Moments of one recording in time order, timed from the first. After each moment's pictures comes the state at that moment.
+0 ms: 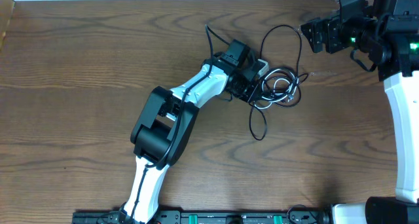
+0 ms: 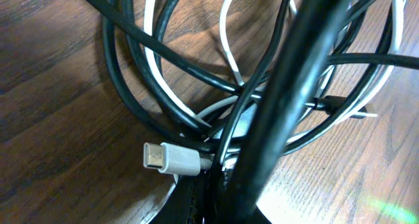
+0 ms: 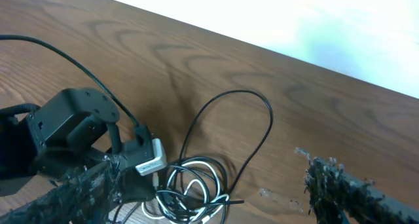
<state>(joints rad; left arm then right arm) -0.55 2.23 1.57 -0.53 0.57 0.01 0.03 1.57 1.75 -0.91 -0.33 -0.21</state>
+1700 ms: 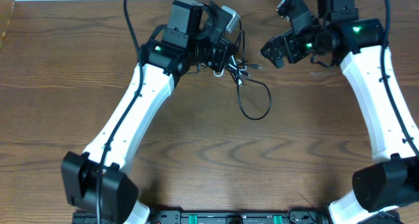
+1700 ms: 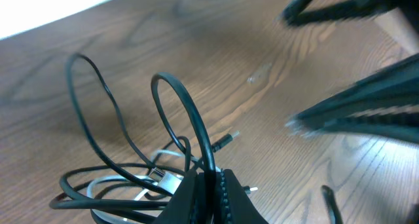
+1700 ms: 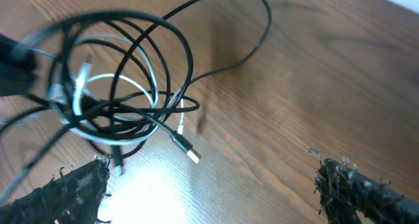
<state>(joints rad) -0.38 1.70 1.57 -0.62 0.51 0.06 0.19 1.76 1.75 -0.97 -0.39 -0.26</state>
